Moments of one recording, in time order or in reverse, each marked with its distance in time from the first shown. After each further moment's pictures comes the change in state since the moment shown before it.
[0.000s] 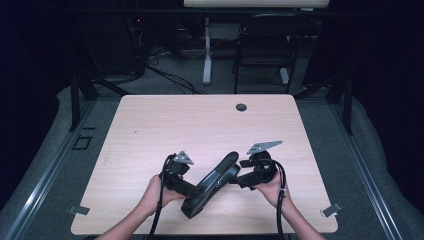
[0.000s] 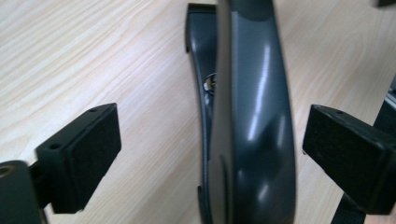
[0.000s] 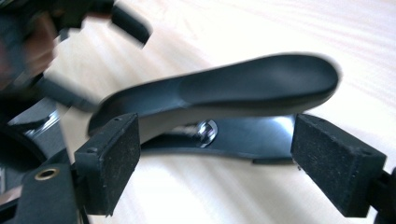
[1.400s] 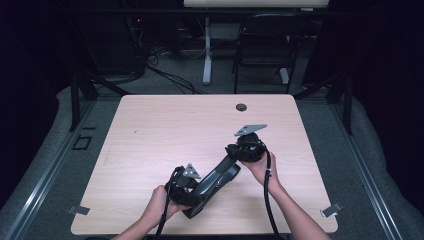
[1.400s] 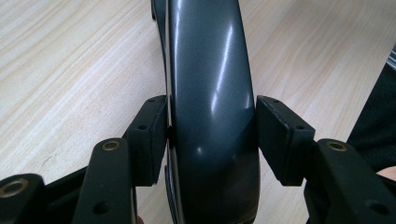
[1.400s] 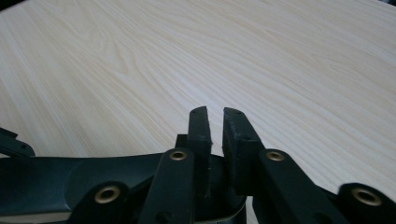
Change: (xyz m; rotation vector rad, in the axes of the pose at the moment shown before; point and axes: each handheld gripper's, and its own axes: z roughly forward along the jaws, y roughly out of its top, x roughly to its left) left arm -0.023 -0.014 0.012 0.073 0.012 0.040; right arm -0.021 0.045 0.033 -0.024 -0.225 -0.106
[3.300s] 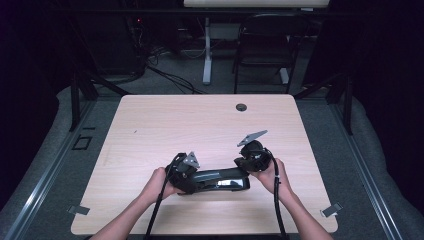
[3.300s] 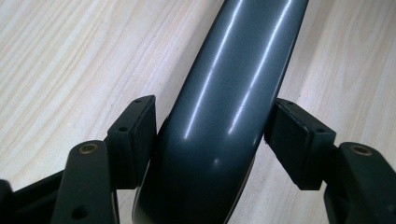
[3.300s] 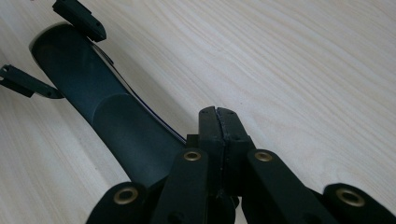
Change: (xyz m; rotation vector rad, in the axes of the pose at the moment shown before) left arm 0.049 0.019 0.015 0.045 -0.032 0.201; right arm 0.010 -0.016 -0.021 0.200 -0.005 -0.026
